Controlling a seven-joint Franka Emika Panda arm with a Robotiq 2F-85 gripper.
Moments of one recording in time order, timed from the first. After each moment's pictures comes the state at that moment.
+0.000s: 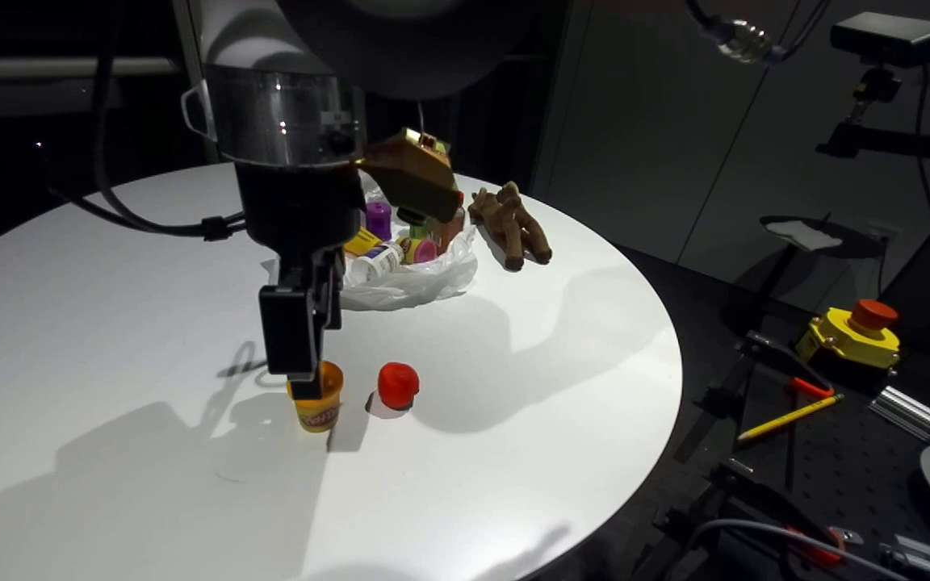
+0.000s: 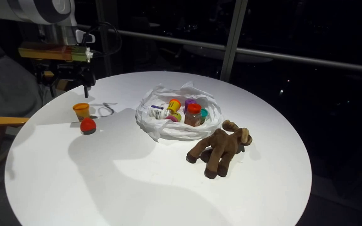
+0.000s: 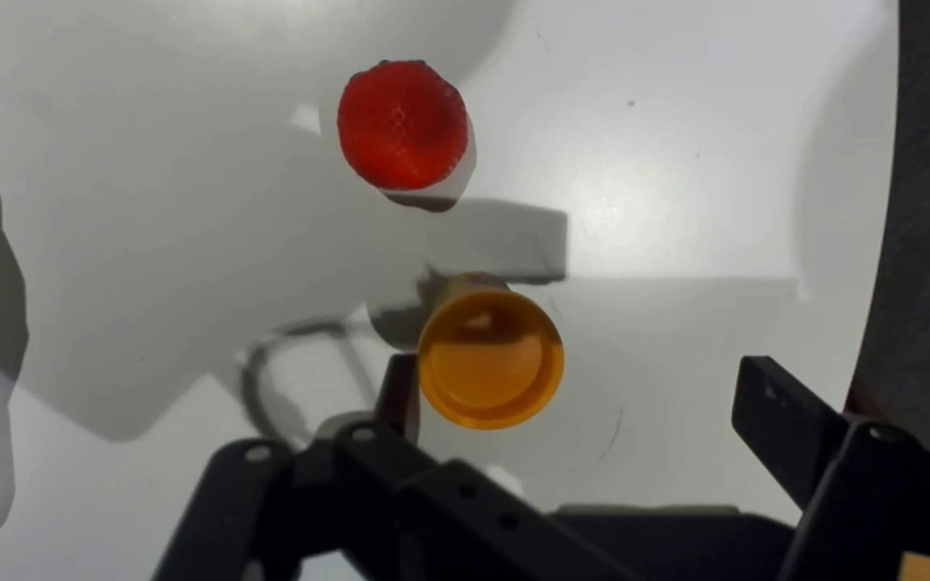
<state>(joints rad) 0.30 0.56 0.24 -1.92 -0.13 2.43 -0.17</state>
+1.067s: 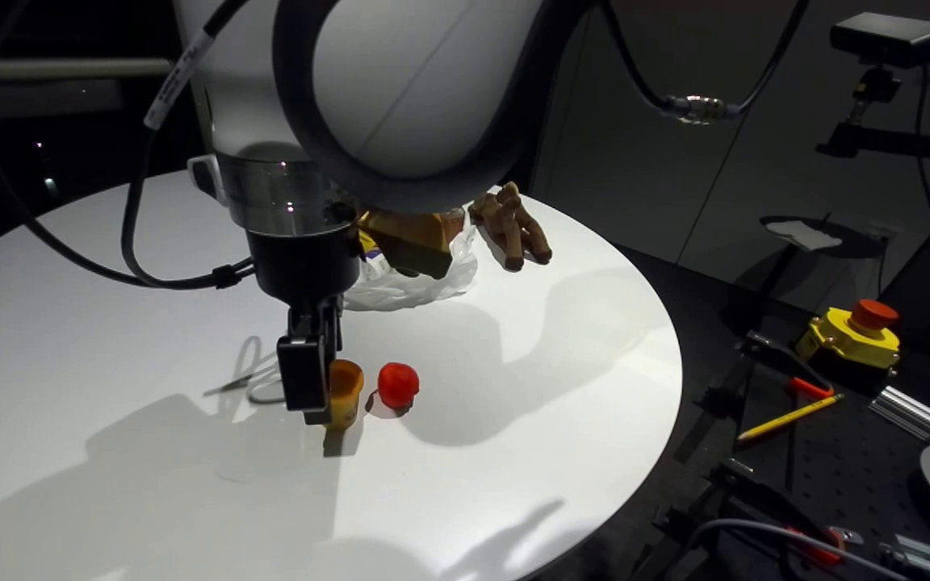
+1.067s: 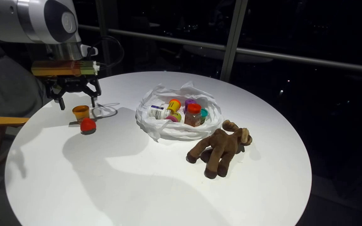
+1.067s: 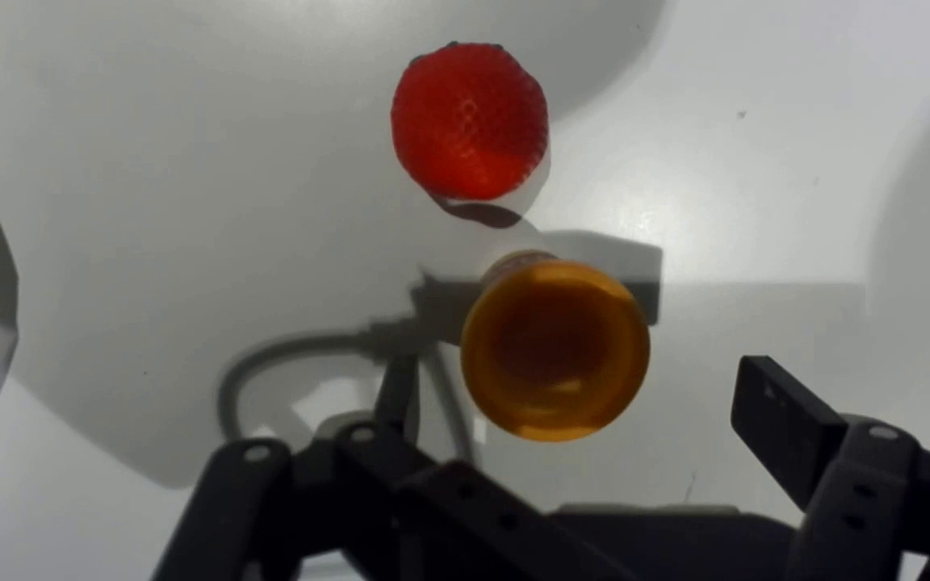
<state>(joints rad) 0.33 0.65 0.20 -1.89 -0.22 2.48 -0.16</state>
